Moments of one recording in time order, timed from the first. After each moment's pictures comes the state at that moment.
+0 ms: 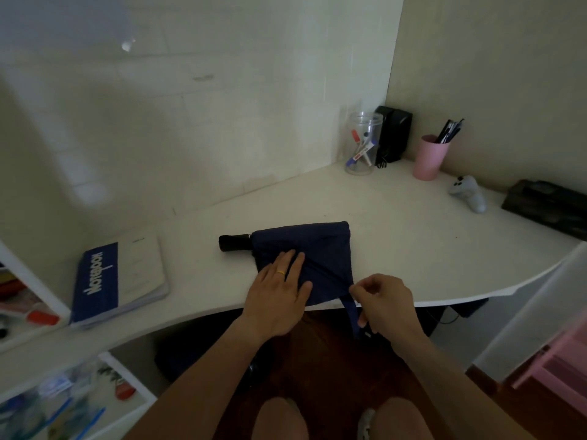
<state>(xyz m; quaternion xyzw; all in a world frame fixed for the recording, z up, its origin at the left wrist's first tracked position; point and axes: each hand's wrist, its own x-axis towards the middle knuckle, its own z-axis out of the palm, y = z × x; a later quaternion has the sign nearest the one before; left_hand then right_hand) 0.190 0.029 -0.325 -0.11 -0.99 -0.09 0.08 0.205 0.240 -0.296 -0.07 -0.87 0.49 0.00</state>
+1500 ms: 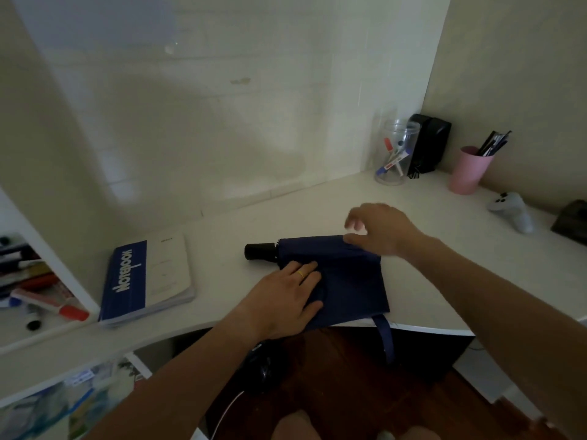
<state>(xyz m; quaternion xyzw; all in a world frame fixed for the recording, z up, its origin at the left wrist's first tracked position) 0.179 -0.017 -0.294 -0.24 -0.97 0.02 0.08 0.065 0.200 -0.212 0.25 -0.96 0.08 0.02</state>
